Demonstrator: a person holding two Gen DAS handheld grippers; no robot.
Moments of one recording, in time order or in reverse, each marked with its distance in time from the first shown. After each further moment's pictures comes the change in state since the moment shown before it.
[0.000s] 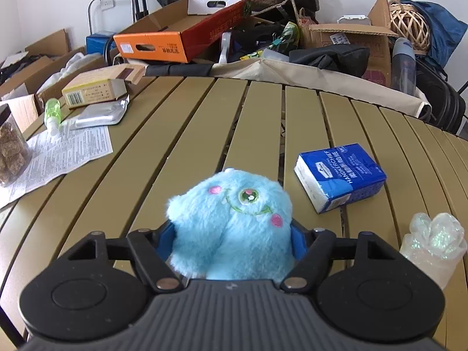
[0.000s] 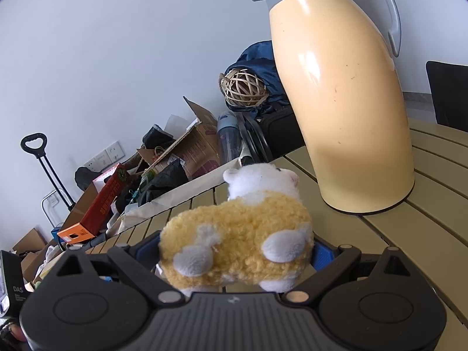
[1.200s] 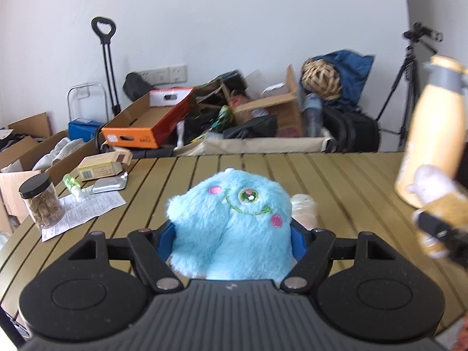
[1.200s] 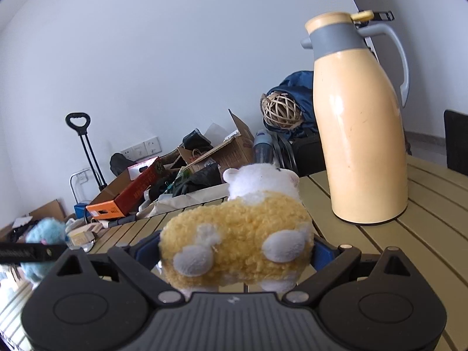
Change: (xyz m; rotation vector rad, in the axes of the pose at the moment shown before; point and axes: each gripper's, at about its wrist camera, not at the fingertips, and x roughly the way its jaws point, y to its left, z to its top) left arm -0.210 -0.014 -0.080 0.161 -0.324 -0.166; right arm -0.094 0.019 -0.031 -0.215 -0.083 0.088
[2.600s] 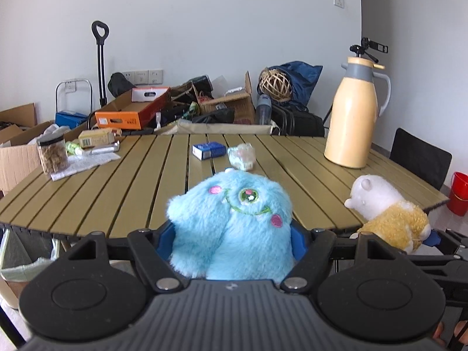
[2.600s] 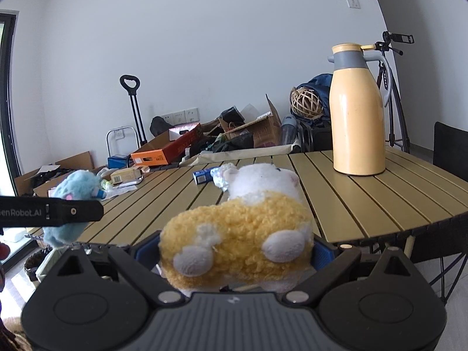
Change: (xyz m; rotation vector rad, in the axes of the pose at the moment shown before) left arm -0.170 0.014 -0.135 -0.015 -0.045 -0.156; right arm -0.188 0.049 -0.085 -0.132 0.085 0.064
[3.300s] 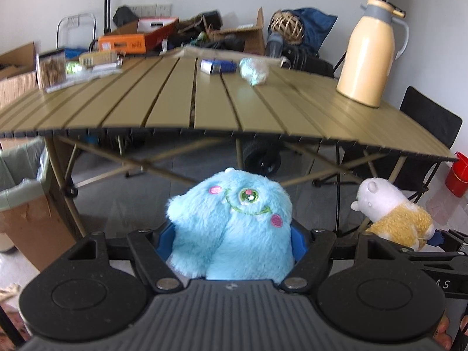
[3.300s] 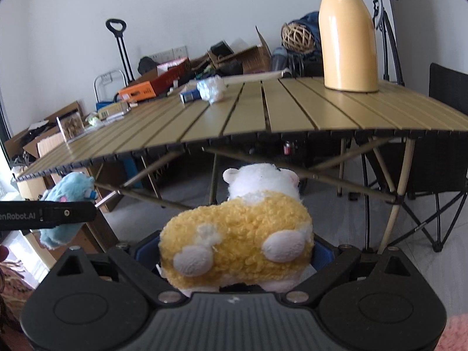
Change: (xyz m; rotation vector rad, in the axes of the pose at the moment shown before) left arm 0.039 0.024 -0.089 -0.079 0.226 -0.013; right arm 0.019 -0.009 -0.085 0.019 0.263 -0.040
